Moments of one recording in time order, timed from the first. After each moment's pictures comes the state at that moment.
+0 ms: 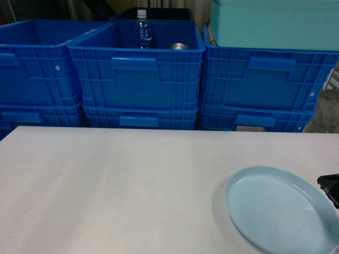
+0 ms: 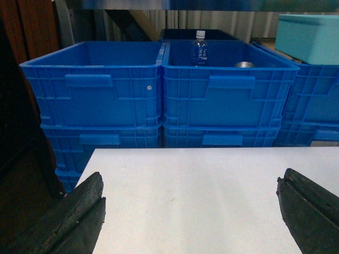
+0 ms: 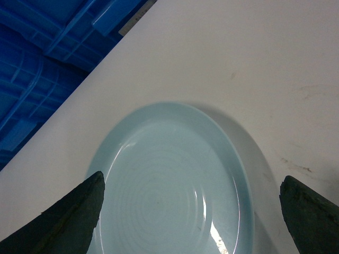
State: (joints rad) left arm 0.00 0.01 0.01 0.00 0.00 0.00; right arm -0.01 1.93 0.40 1.00 -0.09 0.74
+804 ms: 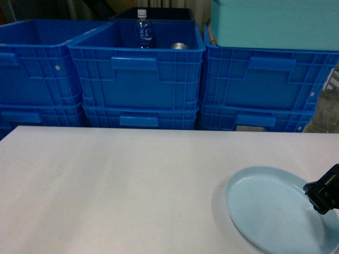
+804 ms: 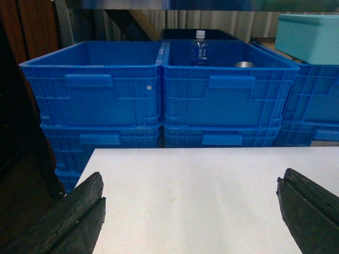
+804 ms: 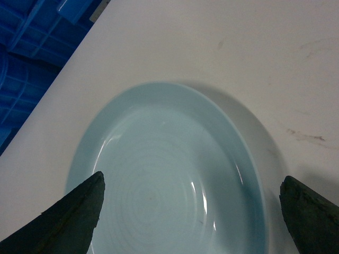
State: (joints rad) left arm 0.00 0.01 0.01 0.00 0.00 0.00; right arm 0.08 1.98 0.45 0.91 0.03 0.86
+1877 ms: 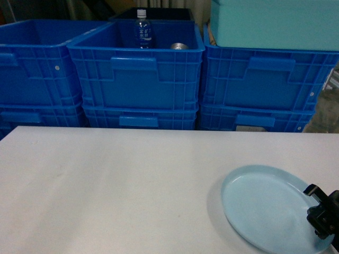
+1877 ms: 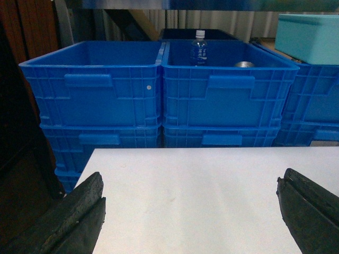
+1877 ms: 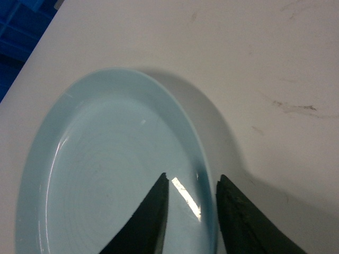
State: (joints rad) left arm 0.00 0.01 0.01 0.00 0.00 0.00; right arm 0.14 2.06 0.47 0.90 0.14 0.92
